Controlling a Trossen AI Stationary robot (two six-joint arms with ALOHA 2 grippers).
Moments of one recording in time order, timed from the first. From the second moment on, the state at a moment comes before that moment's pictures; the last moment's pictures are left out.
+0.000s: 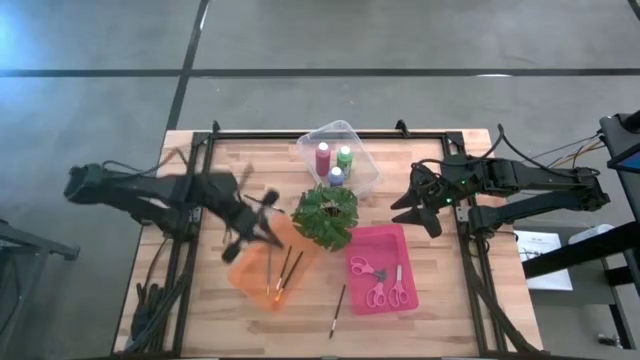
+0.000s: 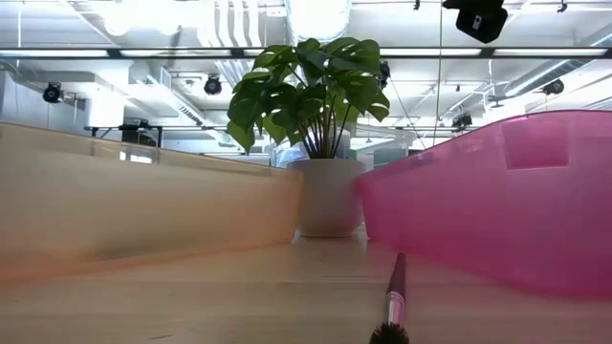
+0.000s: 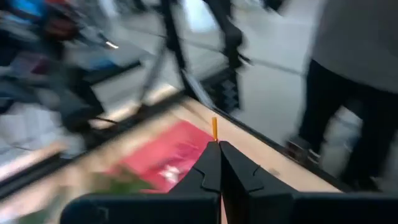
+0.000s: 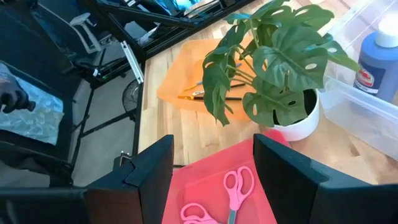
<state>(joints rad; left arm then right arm) -0.08 1.06 0.91 -0.15 0.45 0.35 0.01 0.90 0.99 -0.61 -0.21 0.52</state>
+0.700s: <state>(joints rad) -0.35 1.41 0.99 -0.54 0.22 0.94 0.01 0.92 0.96 -0.61 -0.18 0.57</state>
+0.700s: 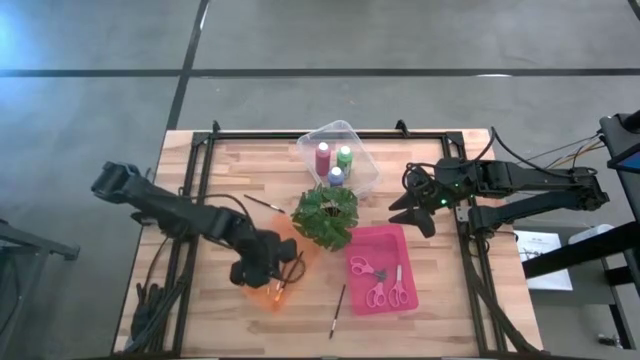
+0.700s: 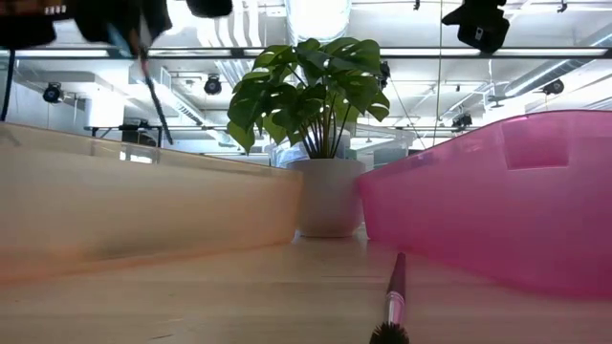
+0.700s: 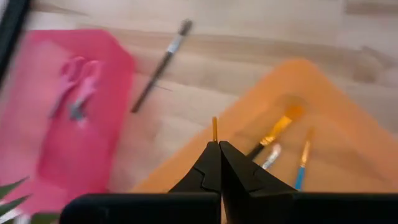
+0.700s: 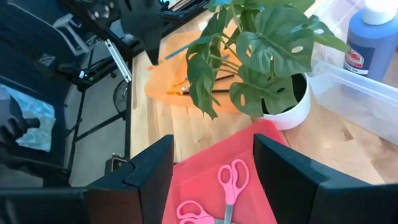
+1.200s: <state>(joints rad) -0.41 1.47 0.93 -0.45 0.13 0.99 0.02 0.92 0.94 -0.59 -0.18 0.56</state>
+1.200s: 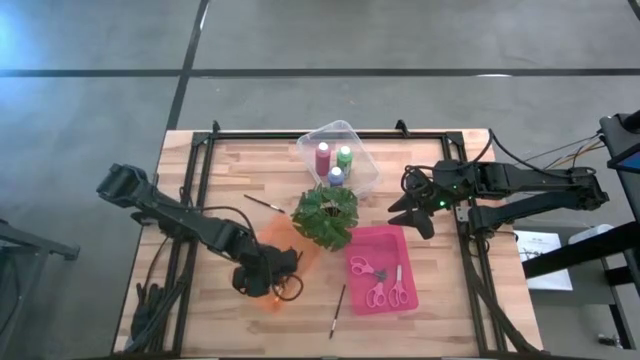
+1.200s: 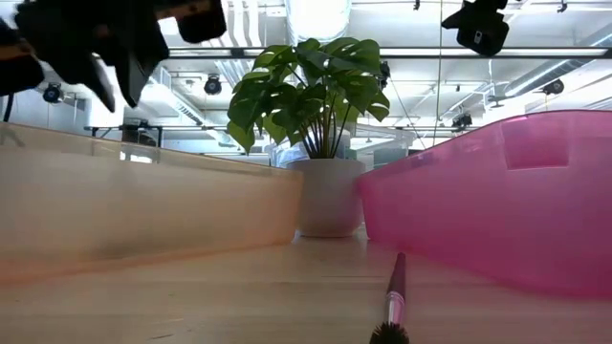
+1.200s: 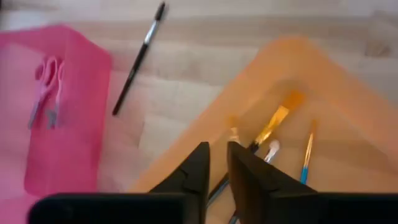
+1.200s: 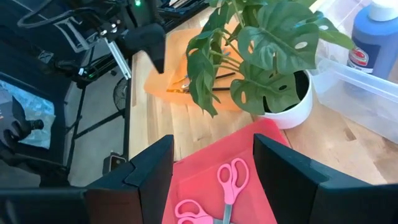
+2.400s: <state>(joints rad) 0.06 1.05 0.80 -0.84 -0.16 -0.87 0.06 0.92 0.94 -0.54 -0.18 0.54</state>
